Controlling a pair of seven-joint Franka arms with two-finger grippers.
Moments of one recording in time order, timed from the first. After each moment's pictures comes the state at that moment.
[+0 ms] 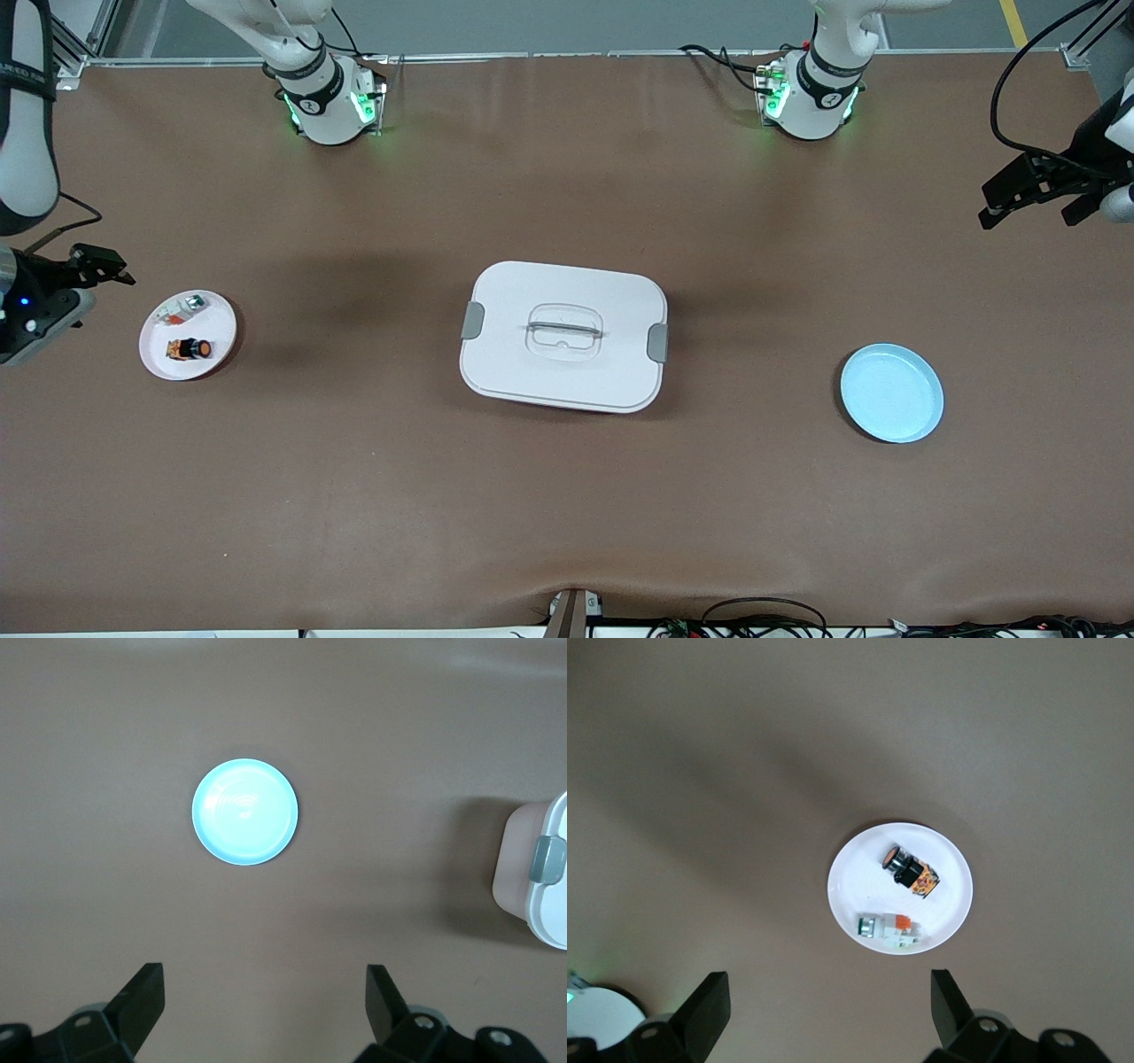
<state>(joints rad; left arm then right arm) -0.05 -0.10 0.01 -1.65 0.00 1.63 -0.07 -0.15 0.21 -0.06 -1.63 -0.06 1.65 -0.84</state>
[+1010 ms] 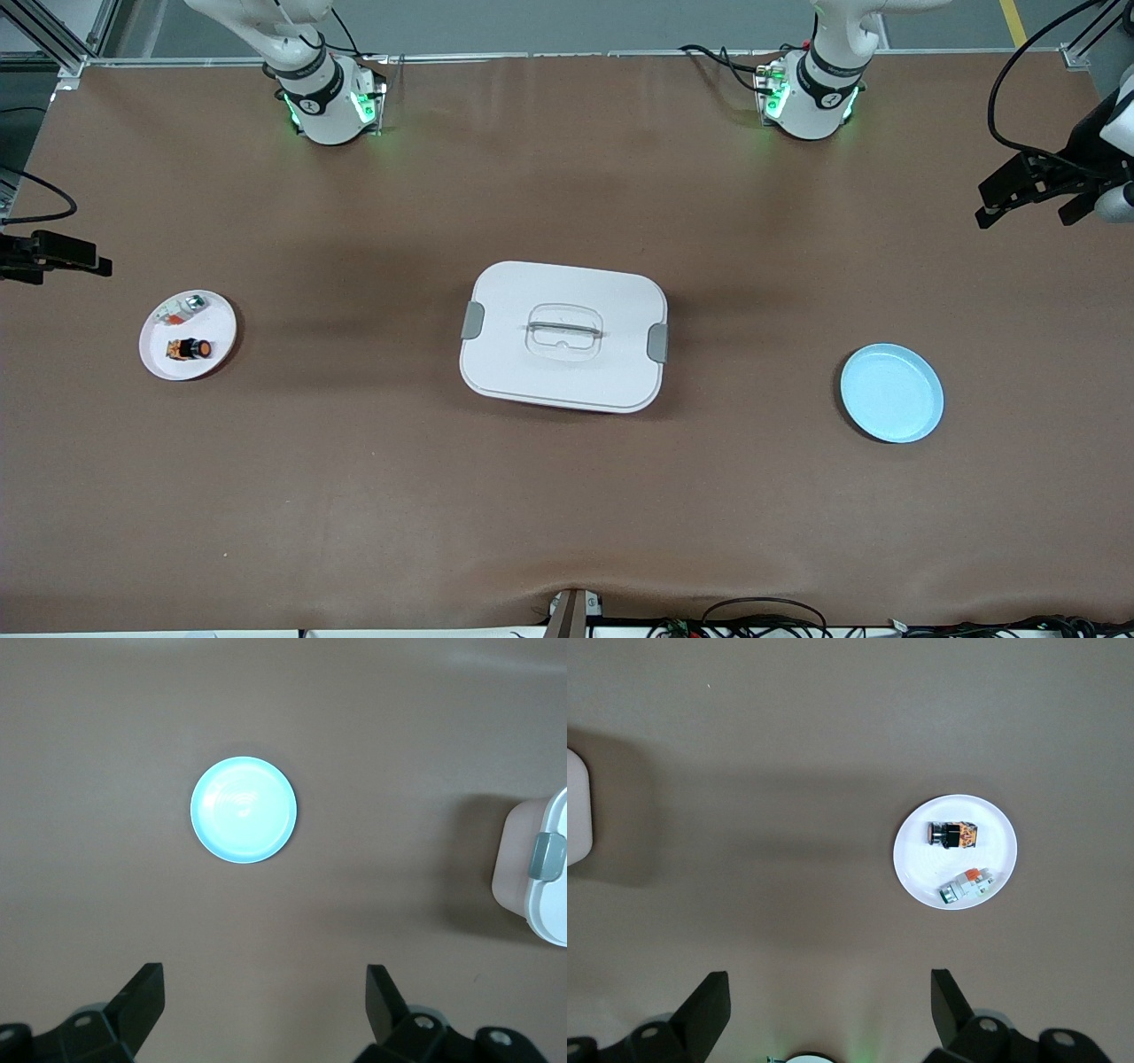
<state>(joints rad) -0.05 -0.10 0.01 -1.65 0.00 1.63 -0.07 -0.11 0.21 -0.07 -1.40 0.07 1.43 -0.25</state>
